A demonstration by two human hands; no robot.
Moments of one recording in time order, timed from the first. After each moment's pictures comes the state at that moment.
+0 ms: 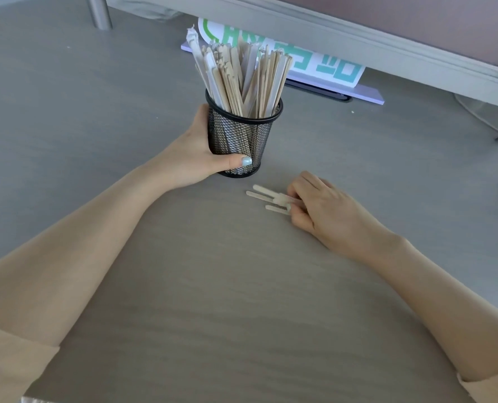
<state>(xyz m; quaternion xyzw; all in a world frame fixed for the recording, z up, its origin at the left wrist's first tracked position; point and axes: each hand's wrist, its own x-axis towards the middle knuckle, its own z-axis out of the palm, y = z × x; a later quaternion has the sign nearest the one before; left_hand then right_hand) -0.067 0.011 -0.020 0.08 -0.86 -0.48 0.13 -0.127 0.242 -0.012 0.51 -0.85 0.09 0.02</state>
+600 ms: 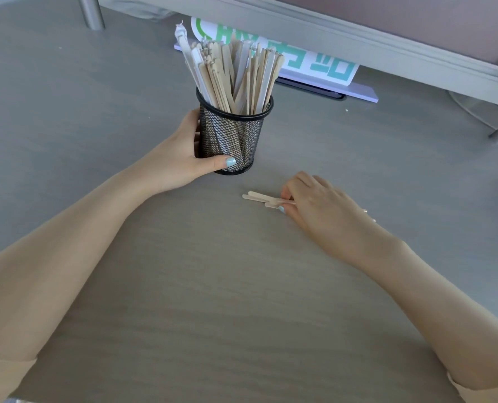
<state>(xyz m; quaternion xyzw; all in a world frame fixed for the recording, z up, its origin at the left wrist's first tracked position) -0.060 0.005 -0.026 0.08 -0.87 -0.47 0.11 -0.118 0.239 -0.002 0.48 -0.88 0.01 0.02</state>
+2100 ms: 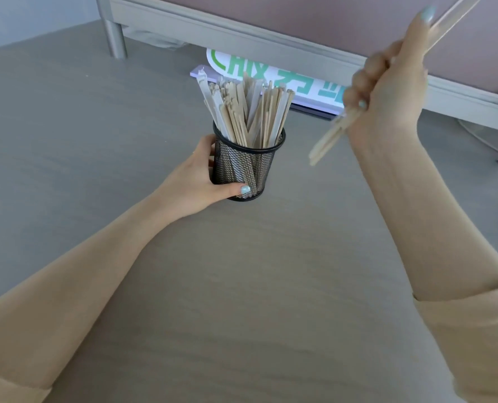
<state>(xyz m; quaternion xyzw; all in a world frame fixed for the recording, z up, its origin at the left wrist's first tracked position) -0.056 0.015 -0.022 0.13 -0.86 -0.46 0.15 -0.158 0.177 0.110 0.12 -0.51 0.85 0.00</state>
